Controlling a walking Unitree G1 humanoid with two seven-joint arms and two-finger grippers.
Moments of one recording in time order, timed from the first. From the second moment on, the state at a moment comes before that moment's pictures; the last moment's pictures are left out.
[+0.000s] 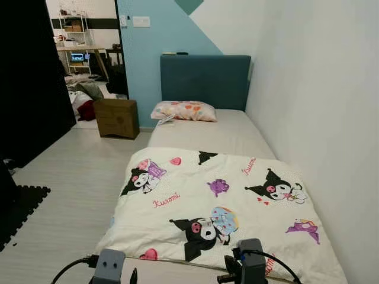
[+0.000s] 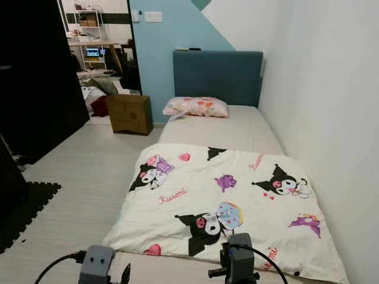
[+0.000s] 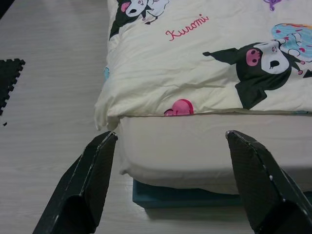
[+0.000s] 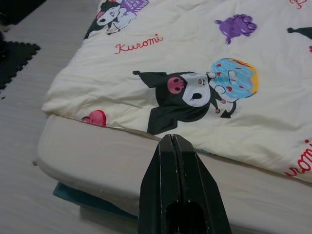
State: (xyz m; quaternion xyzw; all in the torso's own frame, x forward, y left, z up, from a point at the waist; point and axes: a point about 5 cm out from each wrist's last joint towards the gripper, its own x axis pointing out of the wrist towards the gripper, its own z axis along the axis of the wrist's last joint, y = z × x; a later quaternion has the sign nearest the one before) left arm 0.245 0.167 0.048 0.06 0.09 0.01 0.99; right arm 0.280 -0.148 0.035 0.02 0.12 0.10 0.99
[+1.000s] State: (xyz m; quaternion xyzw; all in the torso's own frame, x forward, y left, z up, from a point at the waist) left arm 0.250 0.173 0.058 0.06 0.05 0.03 1.00; right arm 0.284 -0.145 0.037 0.02 0.12 0.10 0.99
